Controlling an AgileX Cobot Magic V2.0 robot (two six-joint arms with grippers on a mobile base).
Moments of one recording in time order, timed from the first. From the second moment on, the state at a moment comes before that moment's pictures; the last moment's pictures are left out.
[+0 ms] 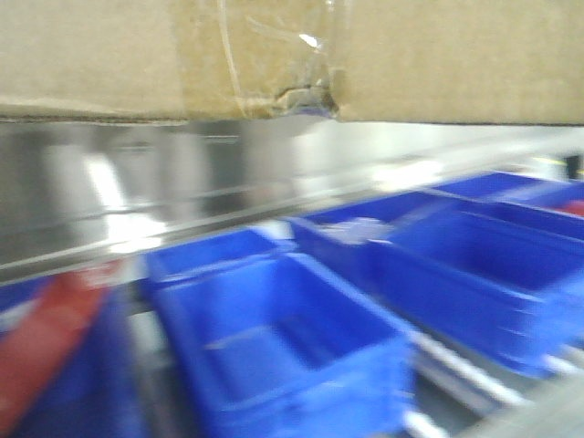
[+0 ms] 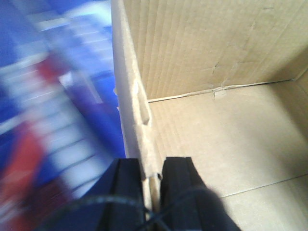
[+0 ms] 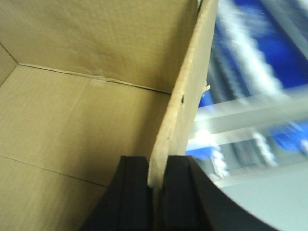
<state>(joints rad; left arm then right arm) -0.53 1.20 -1.58 0.28 1.14 -0.41 0.40 1.18 -1.54 0.13 1.12 0.07</state>
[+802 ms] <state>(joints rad) -0.53 1.20 -1.58 0.28 1.14 -0.41 0.40 1.18 -1.54 0.13 1.12 0.07</state>
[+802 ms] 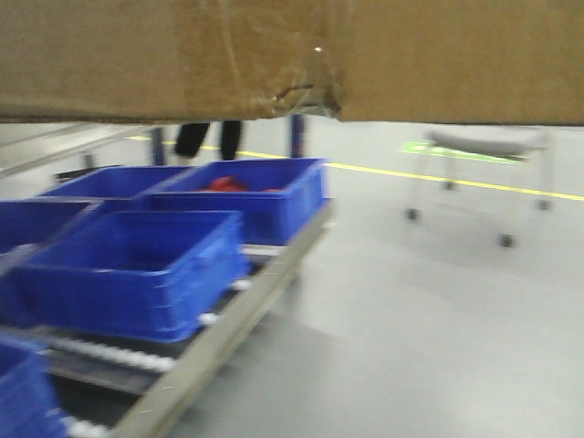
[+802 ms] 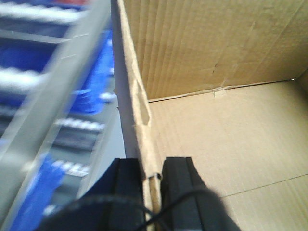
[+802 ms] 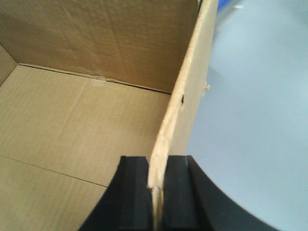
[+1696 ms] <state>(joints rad) -0.53 1.20 -1.58 0.28 1.14 -0.41 0.40 1.18 -1.54 0.13 1.12 0.07</state>
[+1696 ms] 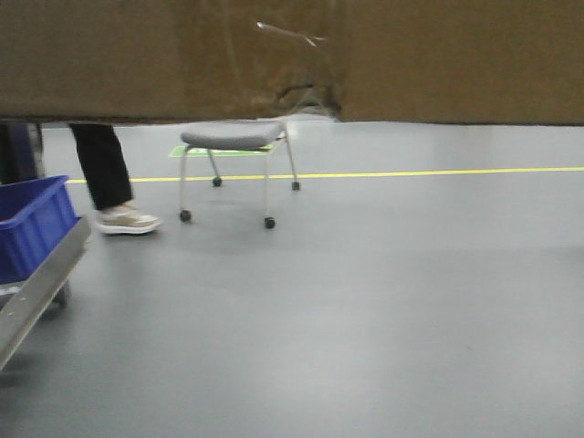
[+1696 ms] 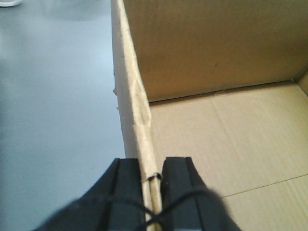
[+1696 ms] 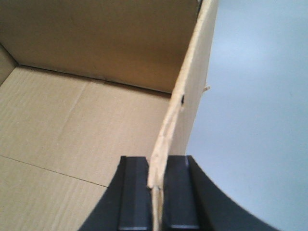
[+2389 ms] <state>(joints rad) -0.53 1.20 -1.58 0.28 1.14 -0.41 0.40 1.18 -1.54 0.13 1.12 0.07</state>
